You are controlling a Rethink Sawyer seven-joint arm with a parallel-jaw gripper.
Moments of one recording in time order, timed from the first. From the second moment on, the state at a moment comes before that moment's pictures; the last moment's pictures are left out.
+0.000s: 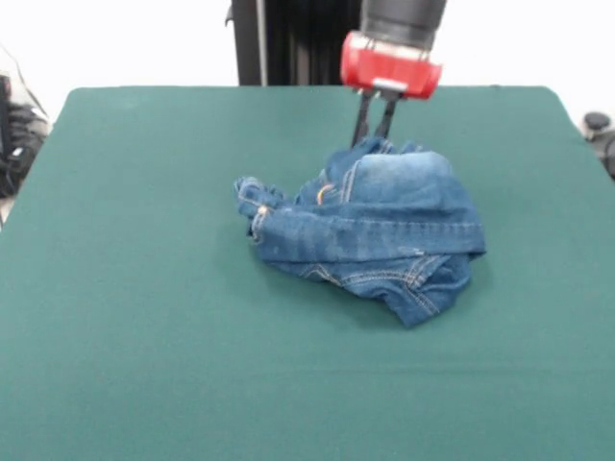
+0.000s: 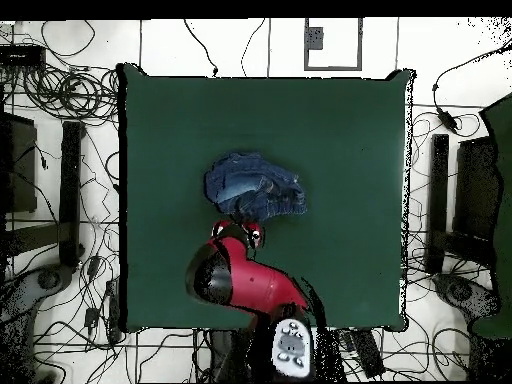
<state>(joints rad) 0.08 -0.62 -0.20 1.99 0.20 -0.11 1.57</state>
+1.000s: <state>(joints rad) 0.51 -0.73 -0.46 2.00 0.40 0.19 1.71</state>
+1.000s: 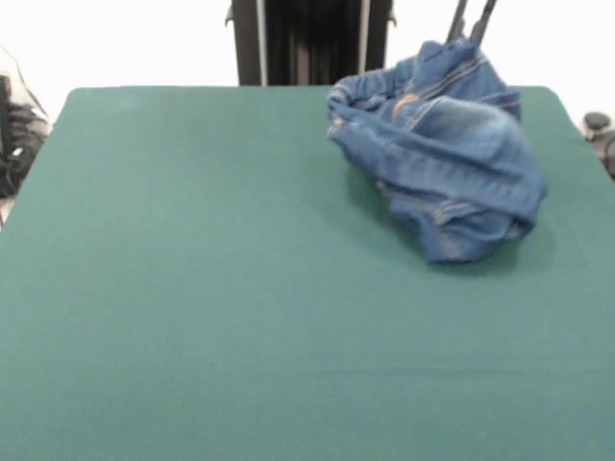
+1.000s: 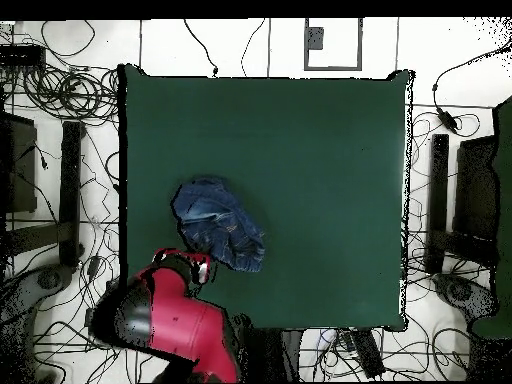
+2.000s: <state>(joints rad) 0.70 -0.77 -0.59 1.91 0.41 0.57 2.08</state>
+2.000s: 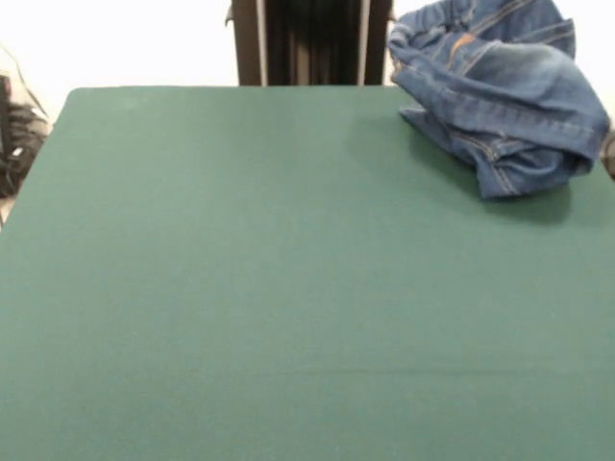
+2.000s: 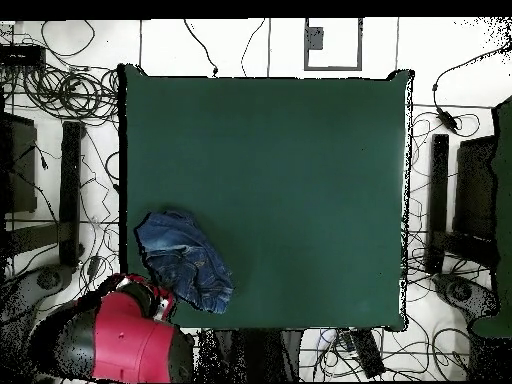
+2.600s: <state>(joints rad) 0.38 -0.73 -0.43 1.92 0.39 0.27 2.08</state>
